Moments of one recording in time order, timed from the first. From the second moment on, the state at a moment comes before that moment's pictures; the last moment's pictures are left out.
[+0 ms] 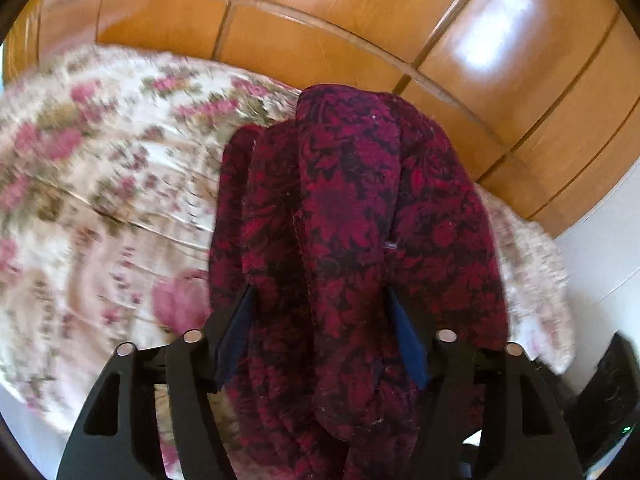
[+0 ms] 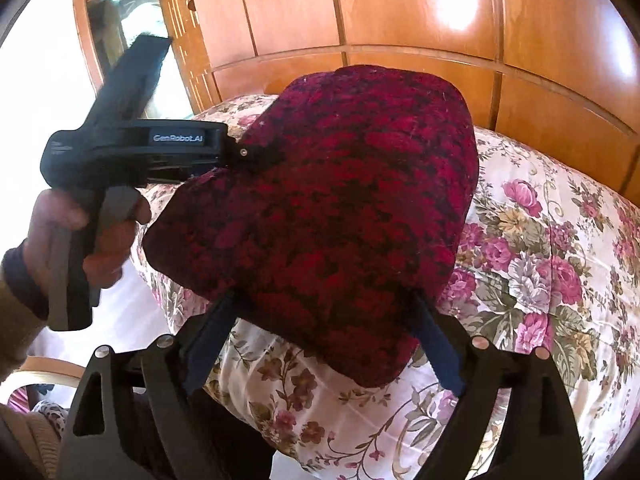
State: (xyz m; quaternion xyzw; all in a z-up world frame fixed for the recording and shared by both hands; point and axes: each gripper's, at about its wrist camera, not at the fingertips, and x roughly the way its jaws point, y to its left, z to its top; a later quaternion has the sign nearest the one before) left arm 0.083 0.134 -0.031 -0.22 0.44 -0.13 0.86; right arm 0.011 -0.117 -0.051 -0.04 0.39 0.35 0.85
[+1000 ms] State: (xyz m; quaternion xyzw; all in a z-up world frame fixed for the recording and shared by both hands) left arm 0.077 0.149 -0.013 -0.13 0.39 -0.07 0.91; right arm 0.080 -0.098 -0.022 -0.02 0.39 0.35 0.85
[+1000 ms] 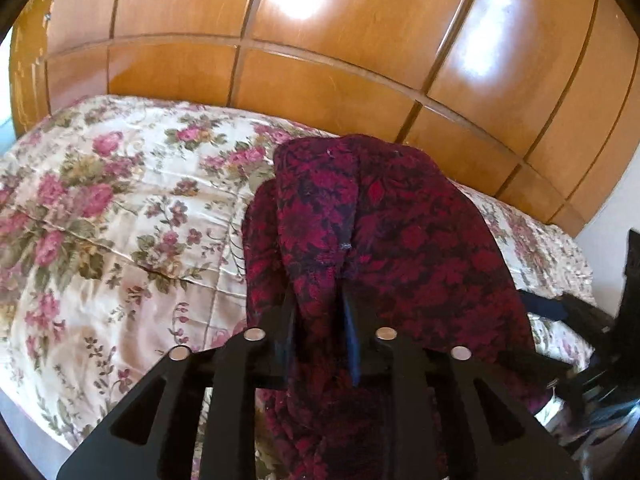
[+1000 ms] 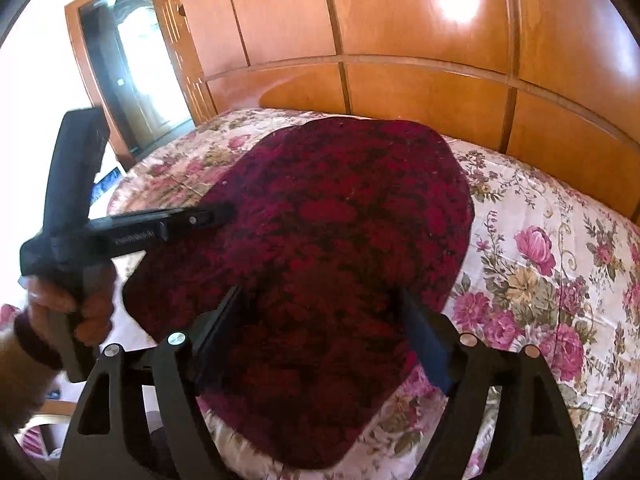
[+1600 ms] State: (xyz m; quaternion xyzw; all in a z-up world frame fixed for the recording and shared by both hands) left arm 0.081 0.142 -0.013 -0.10 0.38 -0.04 0.92; right arm 0.189 -0.039 -0.038 -0.08 0.46 0.26 0.85
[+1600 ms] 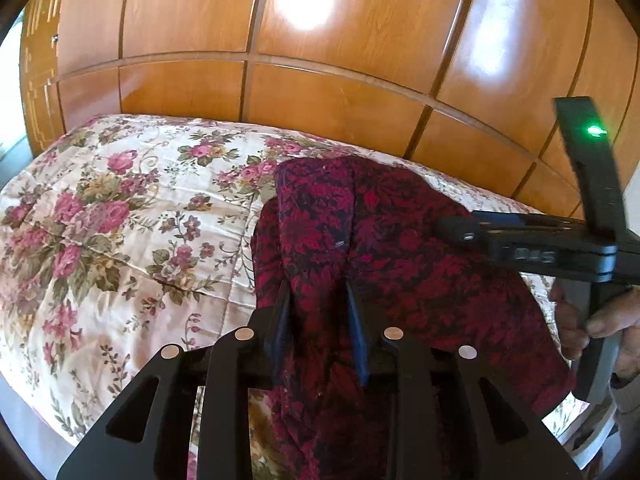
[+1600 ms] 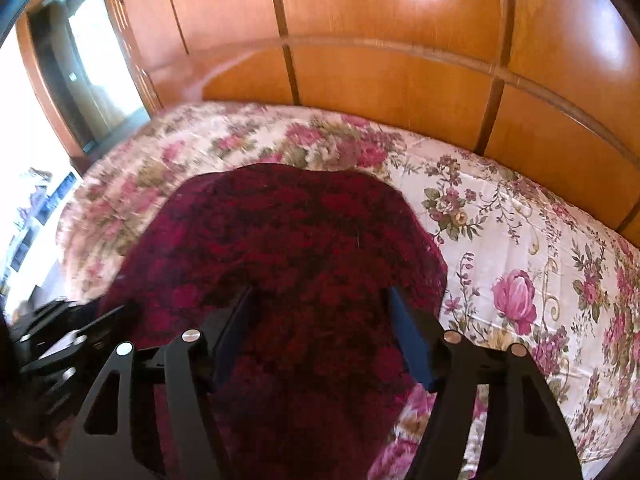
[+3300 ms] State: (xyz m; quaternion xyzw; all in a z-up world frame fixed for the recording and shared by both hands) left arm 0.091 0.219 -0.072 -0.33 0.42 -0.20 0.82; right arm 0.193 -0.126 -0.133 0.35 0.51 0.47 0.63
